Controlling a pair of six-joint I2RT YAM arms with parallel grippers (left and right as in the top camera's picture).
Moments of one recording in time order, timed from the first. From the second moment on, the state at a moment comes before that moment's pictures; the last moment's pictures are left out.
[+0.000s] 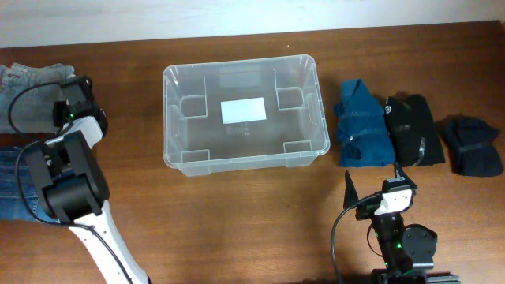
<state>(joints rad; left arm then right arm) 0.31 2.38 1.55 0.13 -0.63 0.51 -0.06 0.01 0.01 -0.06 -0.15 -0.08</state>
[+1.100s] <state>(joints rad) 0.14 2.23 2.88 -1.49 0.17 0.13 -0.06 0.01 0.01 -0.06 -0.15 -0.08</state>
